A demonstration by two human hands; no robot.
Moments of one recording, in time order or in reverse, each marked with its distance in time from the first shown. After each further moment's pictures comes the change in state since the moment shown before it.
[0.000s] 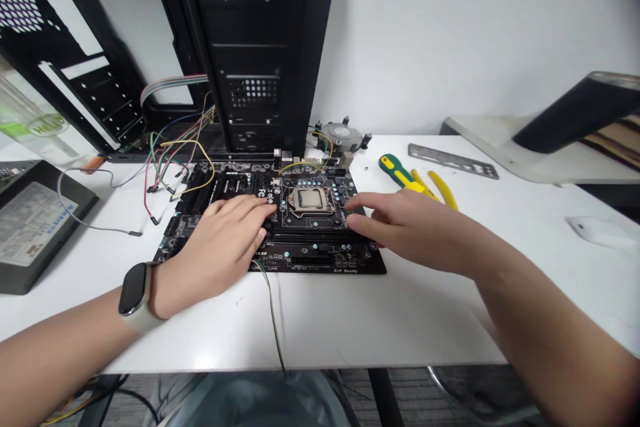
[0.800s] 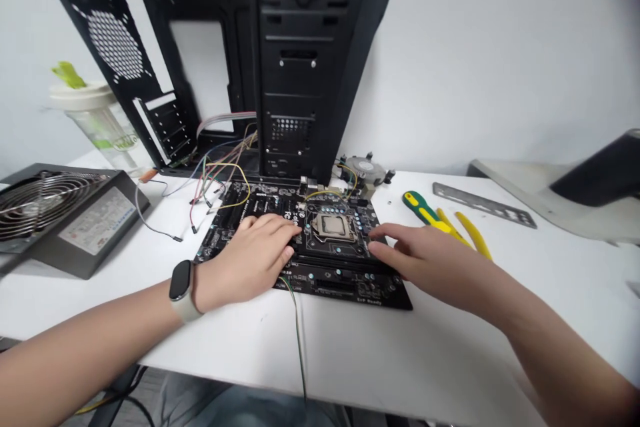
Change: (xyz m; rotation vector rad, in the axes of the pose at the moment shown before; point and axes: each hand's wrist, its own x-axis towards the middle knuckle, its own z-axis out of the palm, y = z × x) left_hand 0.002 0.000 -0.003 -0.145 -0.080 -0.070; right_hand 0.004 0.000 0.004 -0.032 0.050 0.002
